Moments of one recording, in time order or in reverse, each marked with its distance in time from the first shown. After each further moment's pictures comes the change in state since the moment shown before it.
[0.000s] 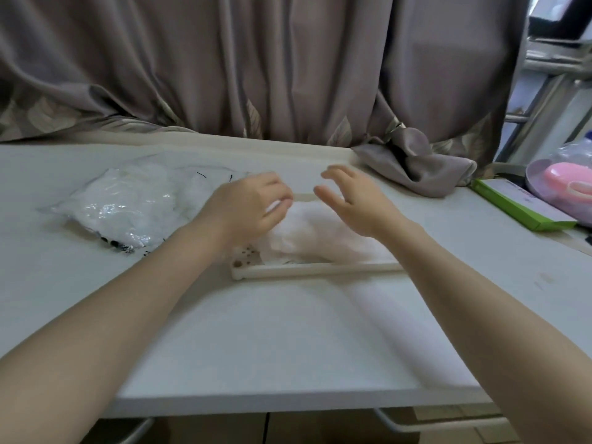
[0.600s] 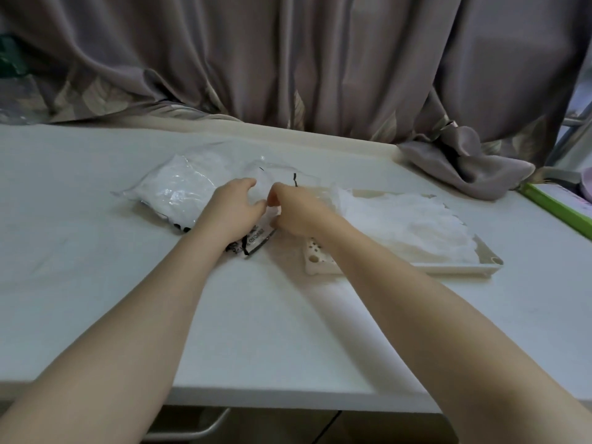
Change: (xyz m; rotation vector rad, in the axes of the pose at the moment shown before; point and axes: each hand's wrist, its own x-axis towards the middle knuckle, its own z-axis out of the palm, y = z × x) left_hand -0.059 -0.095 -0.010 -0.234 -0.070 -0.724; right_hand 0.060 -0.148 0.097 0.018 -0.360 0.061
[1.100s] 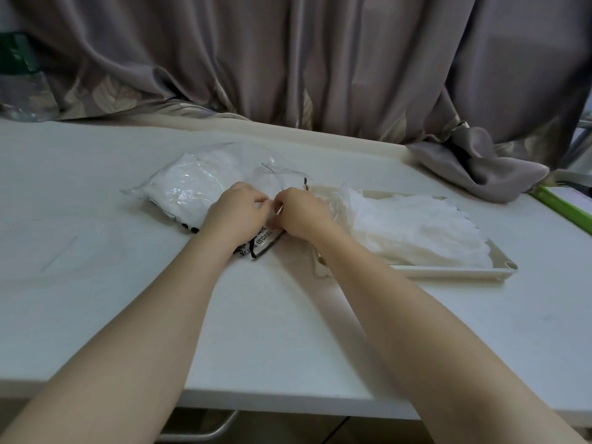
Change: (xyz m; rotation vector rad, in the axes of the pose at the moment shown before) left_hand 0.002 -0.012 0.005 0.074 0.018 0.029; right_hand 0.016 -0.002 0.018 -0.014 0.075 0.098
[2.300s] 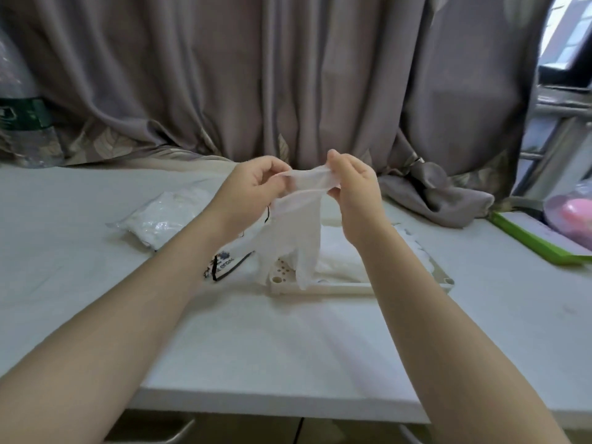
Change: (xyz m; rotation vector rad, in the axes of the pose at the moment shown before) left_hand -0.024 0.113 -0.045 -0.750 -0.001 0.315; right_hand -0.077 0.053 -0.113 1.350 0.468 -0.161
